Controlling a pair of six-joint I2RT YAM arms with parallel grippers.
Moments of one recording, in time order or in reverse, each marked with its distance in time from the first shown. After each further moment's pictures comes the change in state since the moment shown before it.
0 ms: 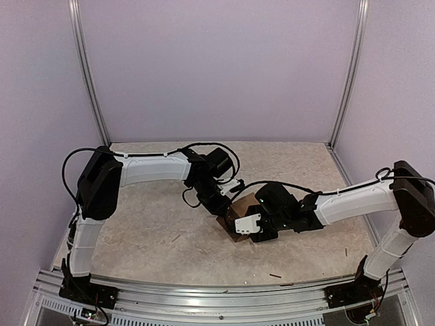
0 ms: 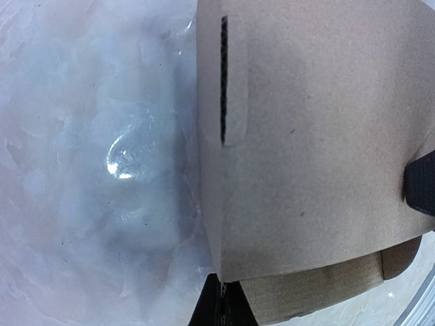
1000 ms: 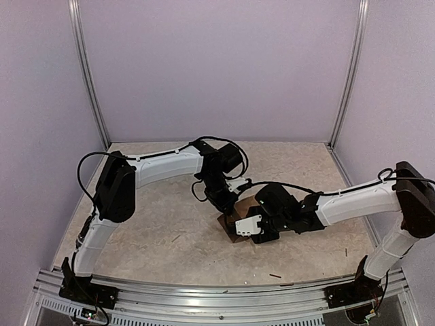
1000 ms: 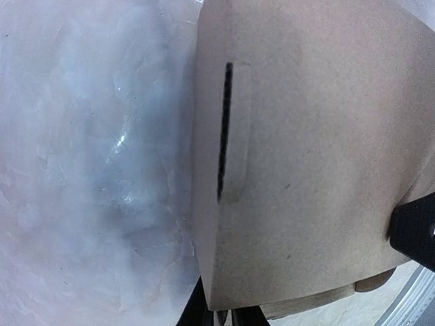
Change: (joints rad) left arm -0.006 0.188 0.363 -0.280 0.024 0.034; right arm 0.013 -0.014 0.000 -0.027 0.031 0.001
